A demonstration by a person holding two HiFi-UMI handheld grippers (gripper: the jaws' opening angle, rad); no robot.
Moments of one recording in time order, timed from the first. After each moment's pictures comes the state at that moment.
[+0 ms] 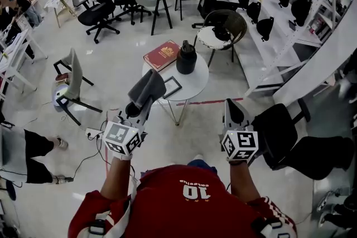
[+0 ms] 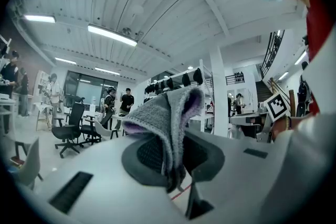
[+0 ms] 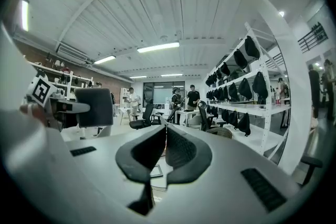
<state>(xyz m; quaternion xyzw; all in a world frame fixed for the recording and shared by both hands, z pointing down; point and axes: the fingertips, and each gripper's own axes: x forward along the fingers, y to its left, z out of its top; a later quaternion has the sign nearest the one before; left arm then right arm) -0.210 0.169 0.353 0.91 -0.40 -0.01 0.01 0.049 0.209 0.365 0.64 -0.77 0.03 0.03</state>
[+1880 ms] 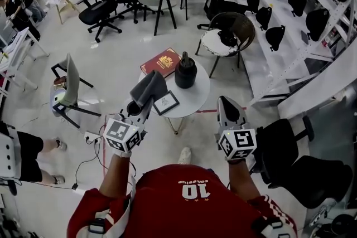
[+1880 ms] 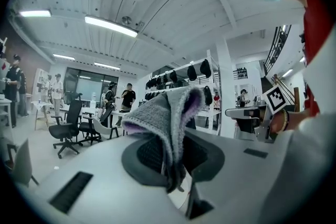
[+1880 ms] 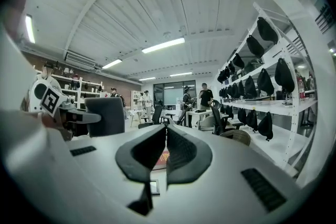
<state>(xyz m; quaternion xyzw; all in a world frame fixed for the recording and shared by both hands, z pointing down) -0.153 0.023 0.373 0.91 -0.41 0.02 0.02 0.076 0.051 0.364 0.58 -0.81 0.03 0.02</state>
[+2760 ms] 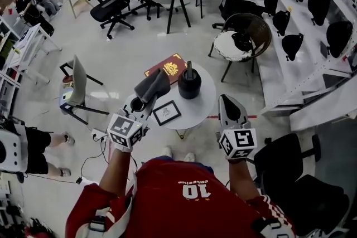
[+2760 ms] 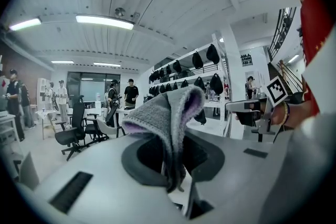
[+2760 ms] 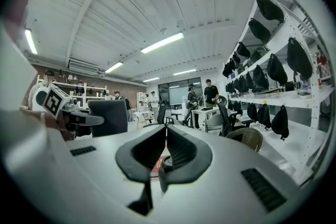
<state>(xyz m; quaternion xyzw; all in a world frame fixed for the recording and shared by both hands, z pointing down) -0.099 -0.085 0.384 0.90 -0.43 0.08 0.01 0.124 -0.069 0.380 0.54 -0.84 0.06 0.01</state>
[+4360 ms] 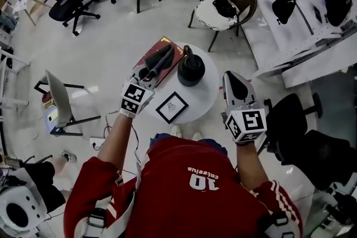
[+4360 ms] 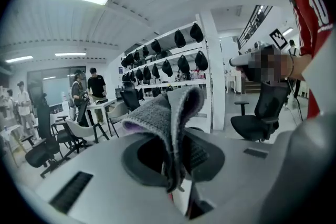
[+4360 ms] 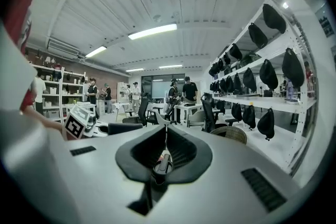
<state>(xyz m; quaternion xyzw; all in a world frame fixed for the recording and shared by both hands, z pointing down) -0.124 -0.271 0.510 0.95 -0.27 0.17 -0.02 0.058 -0.162 0.400 0.63 -0.77 0.06 0.06</state>
